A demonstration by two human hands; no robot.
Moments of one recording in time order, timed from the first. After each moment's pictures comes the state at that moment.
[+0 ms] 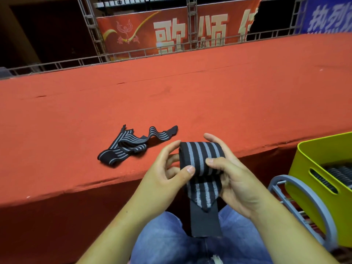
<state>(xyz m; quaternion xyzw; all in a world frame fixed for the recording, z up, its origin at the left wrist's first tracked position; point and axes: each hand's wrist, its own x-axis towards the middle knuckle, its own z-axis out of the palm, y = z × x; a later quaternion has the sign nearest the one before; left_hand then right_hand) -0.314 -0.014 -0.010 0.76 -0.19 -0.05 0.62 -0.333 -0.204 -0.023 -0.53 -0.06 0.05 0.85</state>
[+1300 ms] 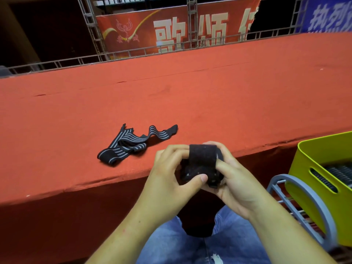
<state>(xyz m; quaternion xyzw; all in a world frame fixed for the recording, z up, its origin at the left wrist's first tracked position) -0.322 -0.023 -0.009 0.84 -0.30 0.16 0.43 -0.334 -0.198 -0.023 -0.53 -0.04 0.05 0.85</state>
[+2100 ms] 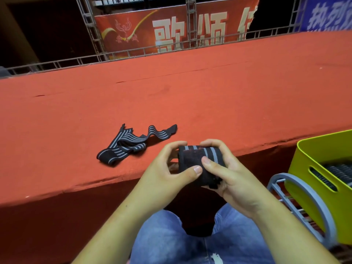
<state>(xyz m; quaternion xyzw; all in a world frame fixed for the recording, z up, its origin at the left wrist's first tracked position) -0.309 -0.016 -0.004 0.79 -0.20 -0.04 0.58 -0.338 -0.204 -0.023 -0.55 -0.08 0.04 0.83</state>
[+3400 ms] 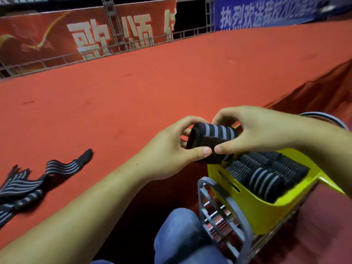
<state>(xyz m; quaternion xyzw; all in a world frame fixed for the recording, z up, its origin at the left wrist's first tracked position) -0.236 -0.274 0.026 0.76 -0.48 -0.13 0.43 -0.342 -0.482 0.056 -0.96 0.01 -0.03 0.27</state>
